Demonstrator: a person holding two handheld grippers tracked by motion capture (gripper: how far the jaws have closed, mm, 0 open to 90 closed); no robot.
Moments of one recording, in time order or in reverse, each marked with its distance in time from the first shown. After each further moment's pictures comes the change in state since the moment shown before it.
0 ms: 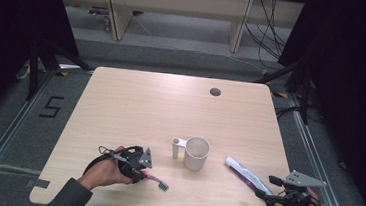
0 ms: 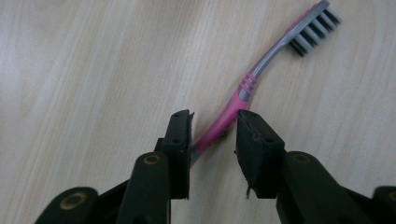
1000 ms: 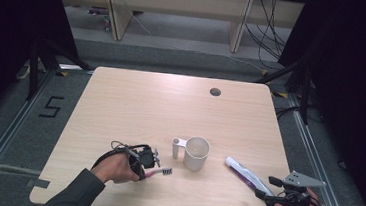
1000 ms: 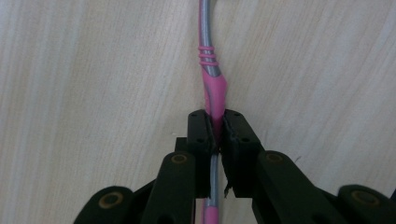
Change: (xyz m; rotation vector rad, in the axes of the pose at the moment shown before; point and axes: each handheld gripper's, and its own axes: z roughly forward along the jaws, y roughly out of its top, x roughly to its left) left arm 0.002 0.028 0.010 0.259 -0.085 -0.068; right arm -0.002 -0.001 0.000 0.013 0.004 -0.025
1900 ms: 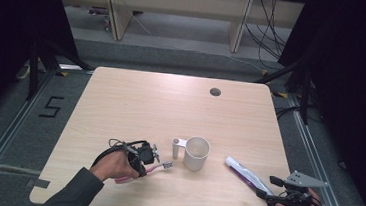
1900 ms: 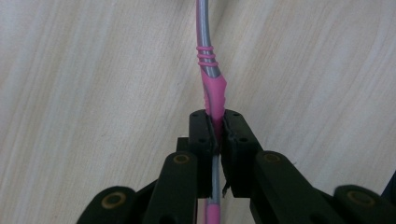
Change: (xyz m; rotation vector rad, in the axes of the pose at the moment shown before) left arm 0.006 -0.005 -0.012 -0.074 0.001 -0.051; right arm 0.000 -0.001 -0.002 -0.017 -0.005 0.027
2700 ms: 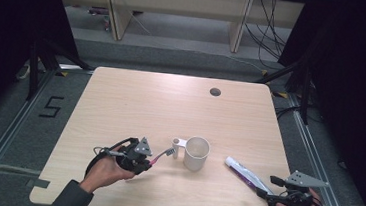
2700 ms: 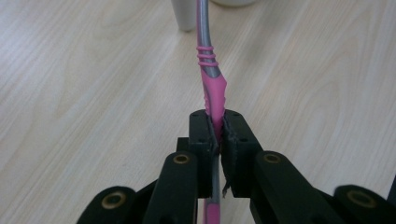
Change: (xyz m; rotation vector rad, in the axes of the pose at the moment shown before) left arm -0.007 -0.026 -0.020 -0.408 0.073 -0.120; right arm -0.003 0.000 -0.001 -0.011 -0.015 -0.019
